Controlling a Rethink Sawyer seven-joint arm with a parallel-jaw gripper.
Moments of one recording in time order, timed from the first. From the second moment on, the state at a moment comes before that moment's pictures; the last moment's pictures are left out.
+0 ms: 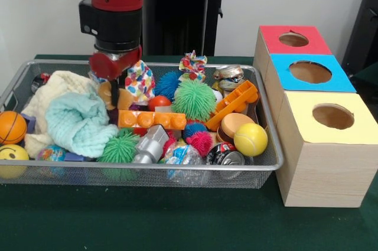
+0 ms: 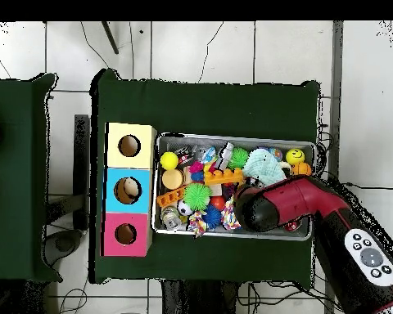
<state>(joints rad) -0.90 -0.61 0.70 1.79 -1.01 0.66 0.99</state>
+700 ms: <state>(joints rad) -1.01 -0.79 0.87 1.94 -0.76 0.66 0.99</state>
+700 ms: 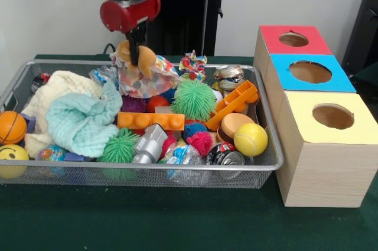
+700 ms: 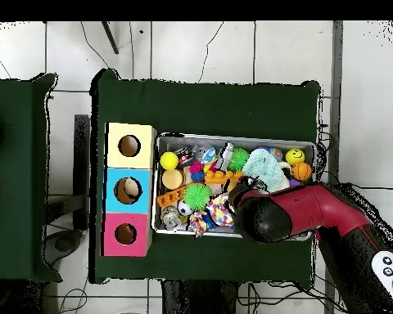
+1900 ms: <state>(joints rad) -0.99 -0.88 1.05 2.02 -0.63 0.66 0.99</state>
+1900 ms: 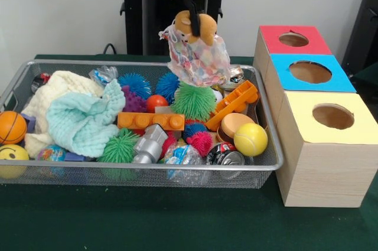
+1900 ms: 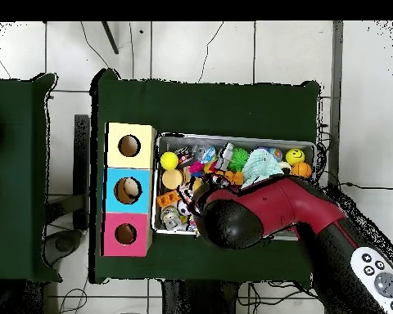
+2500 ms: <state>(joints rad) -0.92 -0.88 1.02 2.02 -0.63 0.63 0.99</state>
